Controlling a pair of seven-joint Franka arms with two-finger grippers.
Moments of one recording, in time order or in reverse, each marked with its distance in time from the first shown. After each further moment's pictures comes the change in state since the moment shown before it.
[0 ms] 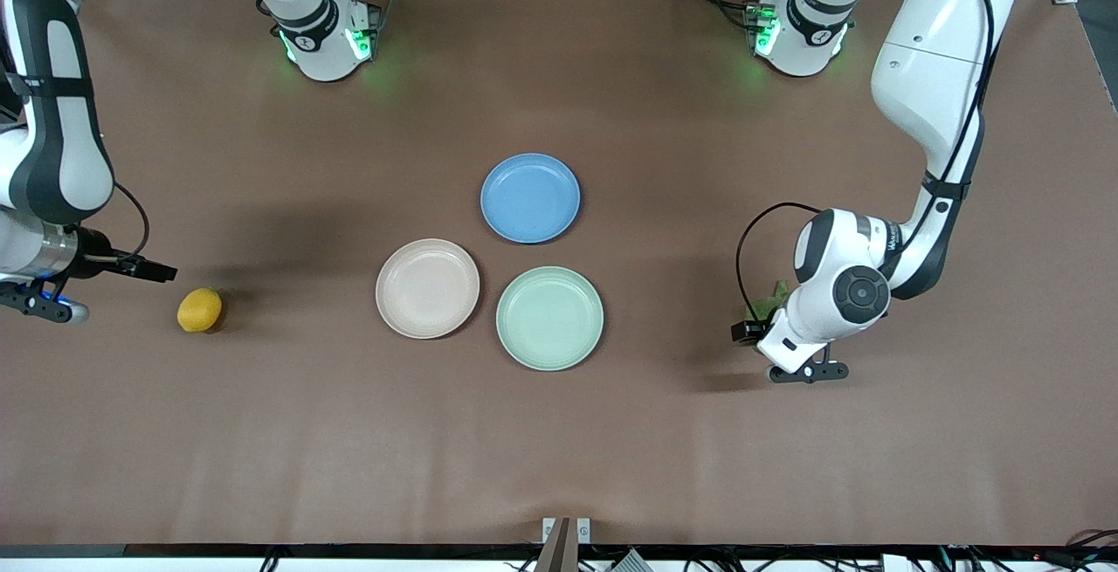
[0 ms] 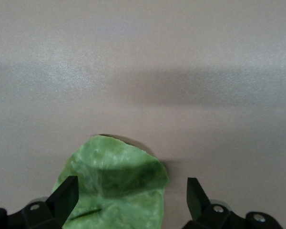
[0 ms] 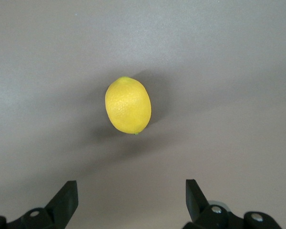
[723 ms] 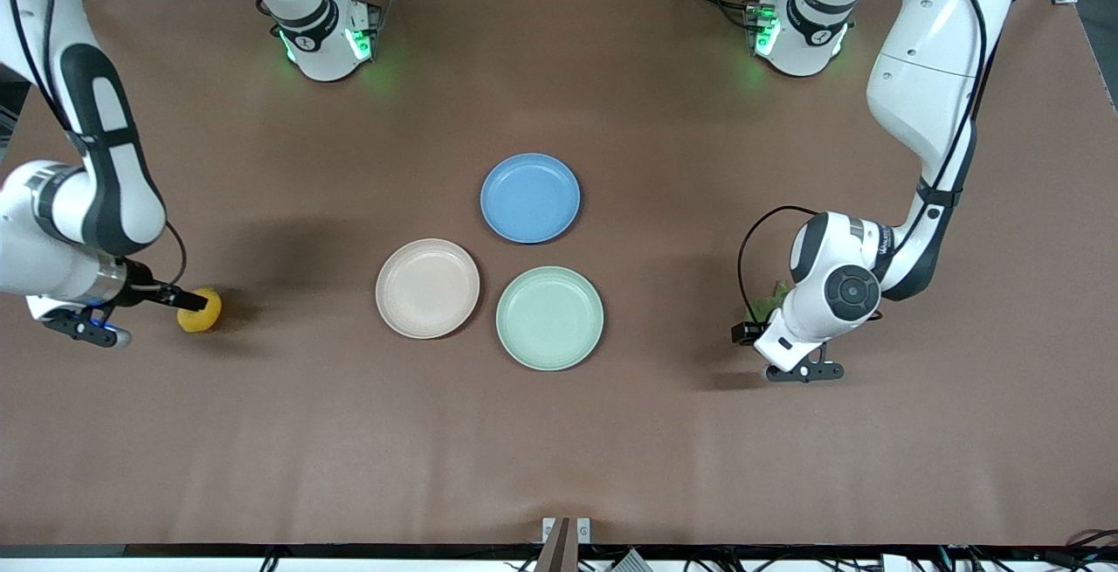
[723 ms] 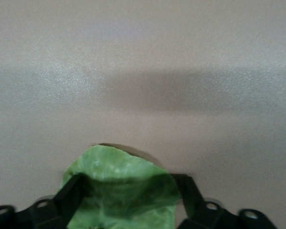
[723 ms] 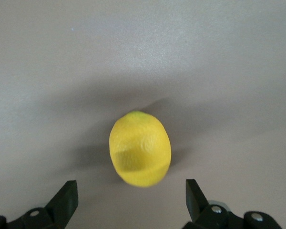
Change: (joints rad) left arm 0.004 0.027 0.002 -0.023 0.028 0.071 -0.001; right arm 0.018 0.150 0.005 -0.011 0.031 0.223 0.007
